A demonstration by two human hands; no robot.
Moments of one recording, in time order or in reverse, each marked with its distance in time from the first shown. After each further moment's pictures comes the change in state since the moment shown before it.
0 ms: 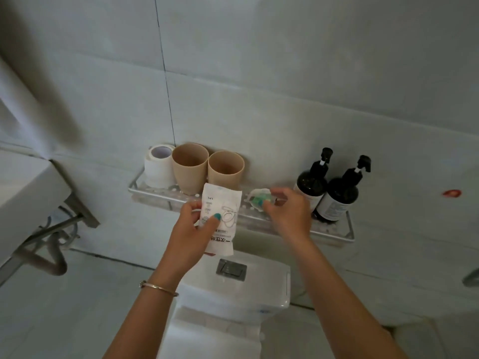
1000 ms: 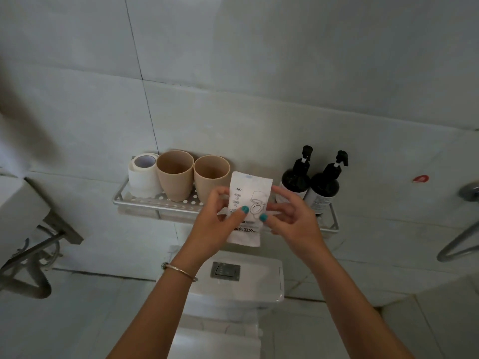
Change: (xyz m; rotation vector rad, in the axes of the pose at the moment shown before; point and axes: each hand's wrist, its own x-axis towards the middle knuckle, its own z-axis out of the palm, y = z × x) left_hand 0.011 0.031 0.038 0.011 -0.292 0.222; right_hand -0.051 -0.009 -0.061 0.555 -0.281 -0.105
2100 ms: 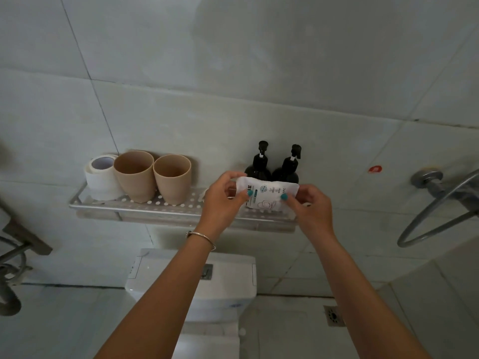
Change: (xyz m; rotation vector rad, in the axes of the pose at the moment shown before) left_hand 0.052 0.000 0.088 0.062 0.079 0.131; right_hand 0.015 0.031 -0.104 -0.266 0.434 0.004
